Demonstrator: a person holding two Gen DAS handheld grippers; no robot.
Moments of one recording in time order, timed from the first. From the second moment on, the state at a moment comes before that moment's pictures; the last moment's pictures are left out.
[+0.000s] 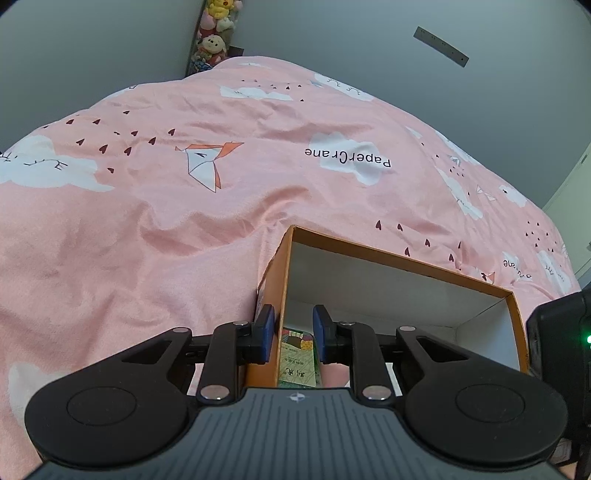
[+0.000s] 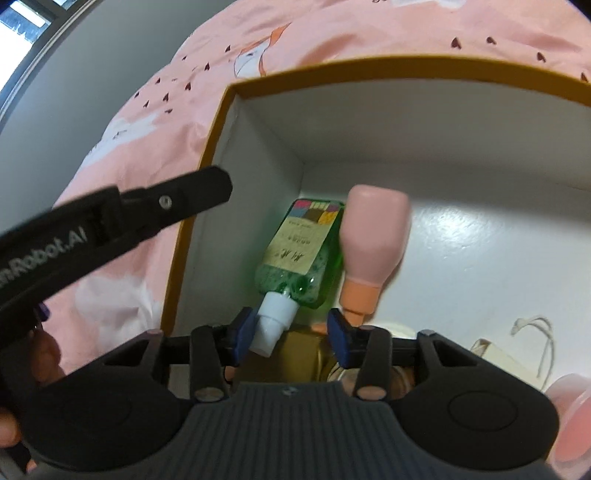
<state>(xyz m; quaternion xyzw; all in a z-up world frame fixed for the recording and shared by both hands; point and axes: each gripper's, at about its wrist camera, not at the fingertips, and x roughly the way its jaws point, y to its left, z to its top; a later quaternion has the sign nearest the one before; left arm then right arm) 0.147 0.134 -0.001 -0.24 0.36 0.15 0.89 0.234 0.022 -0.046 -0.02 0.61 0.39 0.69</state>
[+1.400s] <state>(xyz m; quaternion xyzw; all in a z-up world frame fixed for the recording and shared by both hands) 0.093 0.044 0.051 -0.13 0.33 0.06 0.93 0.148 -0.089 0.053 -0.05 0.43 0.36 0.83</state>
